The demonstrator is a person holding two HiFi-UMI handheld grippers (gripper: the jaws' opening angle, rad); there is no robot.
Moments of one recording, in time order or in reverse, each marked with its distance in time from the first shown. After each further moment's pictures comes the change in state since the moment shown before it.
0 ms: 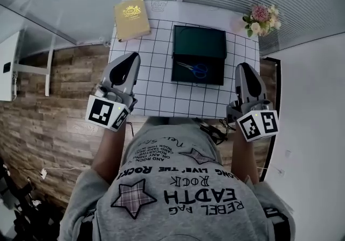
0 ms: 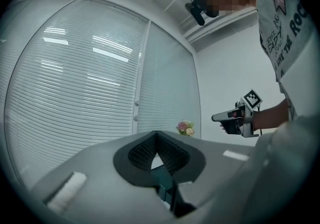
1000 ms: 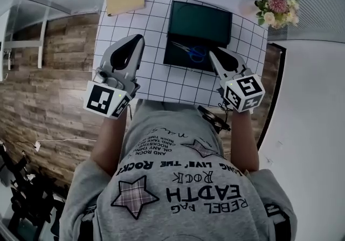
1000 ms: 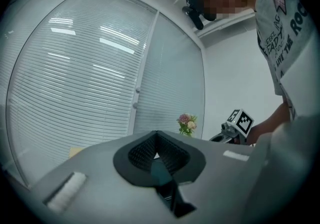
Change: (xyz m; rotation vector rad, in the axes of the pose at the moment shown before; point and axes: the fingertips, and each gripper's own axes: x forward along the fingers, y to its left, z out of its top) left arm 0.041 -0.018 -0.047 -0.093 0.063 0.045; right arm 0.061 -0.007 -0.156 -0.096 0.513 0.329
